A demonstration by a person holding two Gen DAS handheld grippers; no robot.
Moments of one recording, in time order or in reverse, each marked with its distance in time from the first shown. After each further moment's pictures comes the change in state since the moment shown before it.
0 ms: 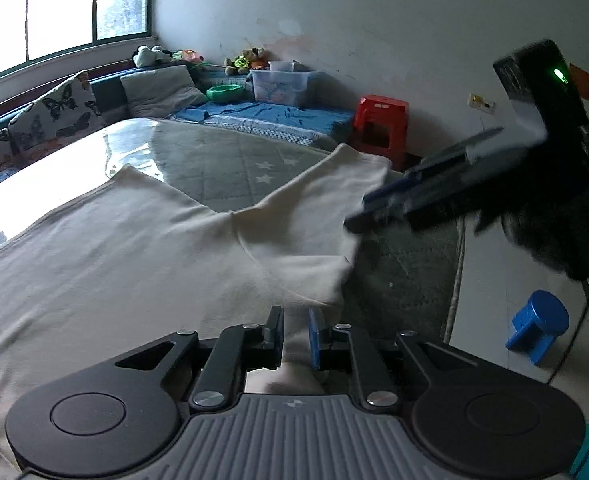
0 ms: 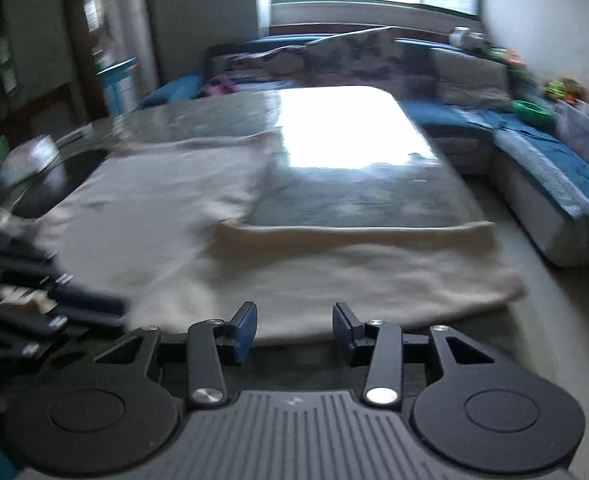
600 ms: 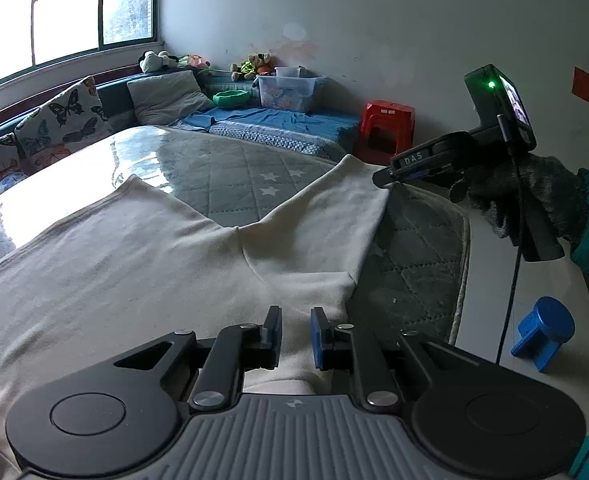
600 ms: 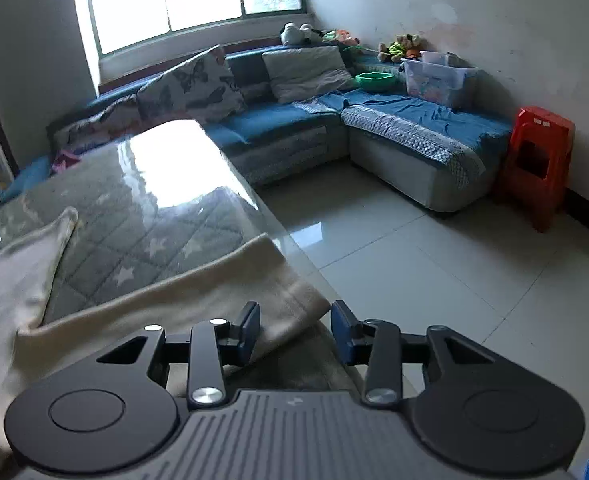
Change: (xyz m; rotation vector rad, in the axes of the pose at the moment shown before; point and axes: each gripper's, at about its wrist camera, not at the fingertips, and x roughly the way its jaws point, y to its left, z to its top) left arm -0.004 -0.001 0.011 -0.005 -0.022 0.024; right arm 0.021 -0.096 0.000 0.322 -0.081 -0.290
